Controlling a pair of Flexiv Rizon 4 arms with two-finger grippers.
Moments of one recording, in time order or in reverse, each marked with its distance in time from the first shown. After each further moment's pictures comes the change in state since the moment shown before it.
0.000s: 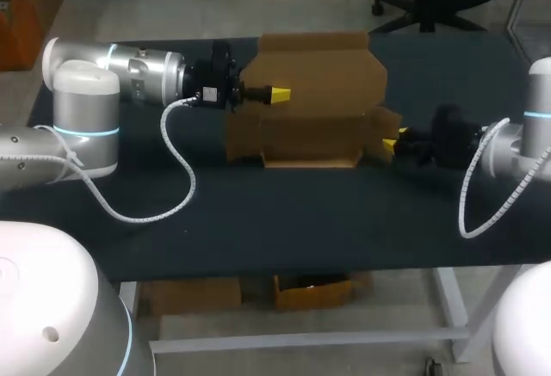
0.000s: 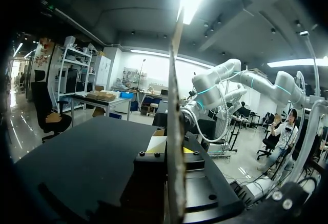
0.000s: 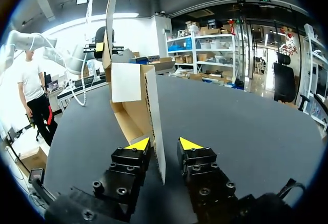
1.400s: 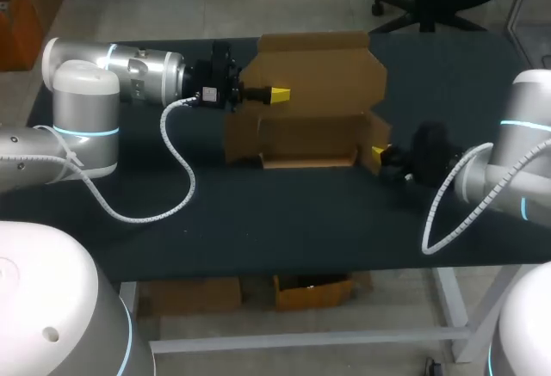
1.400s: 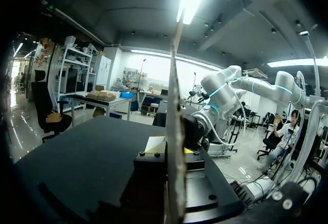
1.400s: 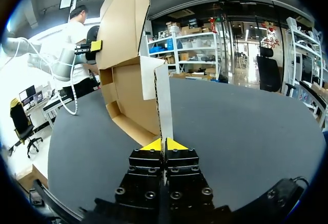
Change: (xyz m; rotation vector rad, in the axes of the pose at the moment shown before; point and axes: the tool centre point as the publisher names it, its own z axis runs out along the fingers) left arm 0.000 0.000 -0.001 0.000 -0.001 0.000; right arm 0.042 -0.004 0.010 -0.019 -0.152 0.095
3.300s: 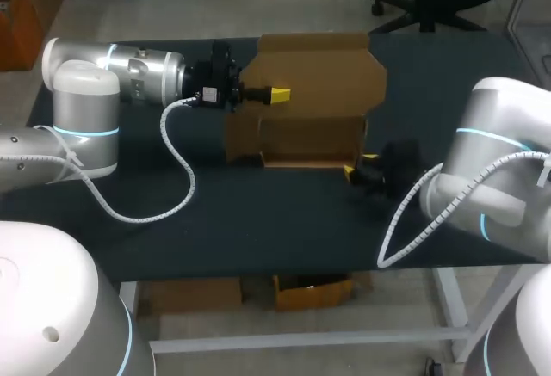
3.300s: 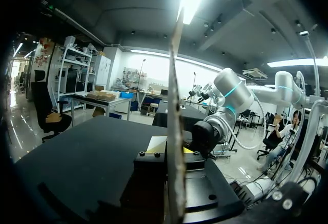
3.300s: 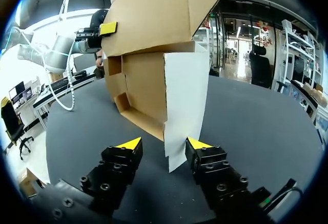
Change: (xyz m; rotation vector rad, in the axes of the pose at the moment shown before) left arm 0.000 0.000 0.000 0.000 0.001 0.000; right arm 0.051 -0.010 0.007 0.062 -0.121 -0.007
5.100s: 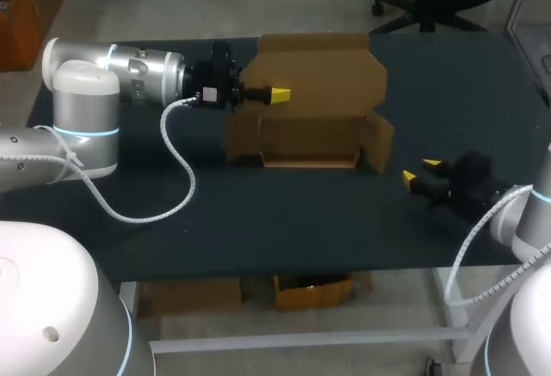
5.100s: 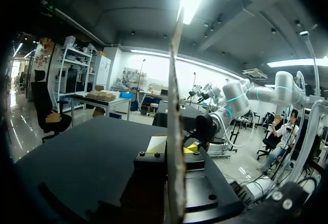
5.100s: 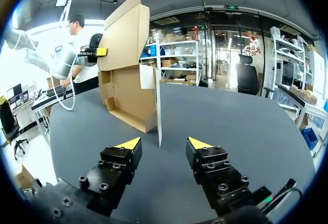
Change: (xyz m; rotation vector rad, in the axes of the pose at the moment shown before) left arm 0.000 0.000 0.000 0.000 0.000 0.000; right arm -0.069 -0.020 -0.089 -0.119 -0.049 0.001
